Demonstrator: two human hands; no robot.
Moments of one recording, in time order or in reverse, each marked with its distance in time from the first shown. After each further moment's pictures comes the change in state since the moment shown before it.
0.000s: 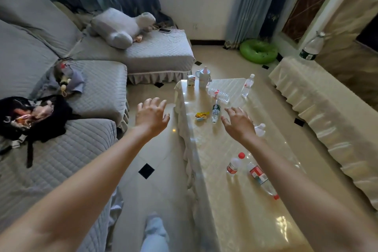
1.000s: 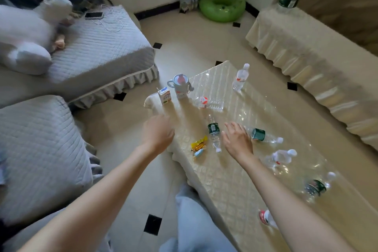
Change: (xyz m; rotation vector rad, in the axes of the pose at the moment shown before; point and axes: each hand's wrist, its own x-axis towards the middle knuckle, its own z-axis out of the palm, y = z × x) left_hand 0.458 -0.006 0.198 -0.095 -0.325 0.288; right_hand 0.373 0.071 0.153 0.068 -0.036 0.434
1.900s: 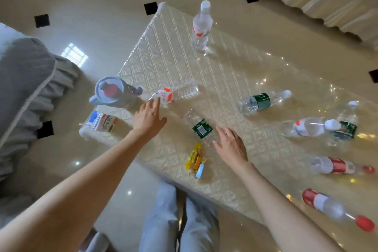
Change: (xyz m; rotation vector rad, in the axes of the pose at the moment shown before) left_hand 0.355 0.025 0.230 0.083 -0.414 0.412; right_hand 0.158 0.080 0.201 0.128 -0.186 0.523
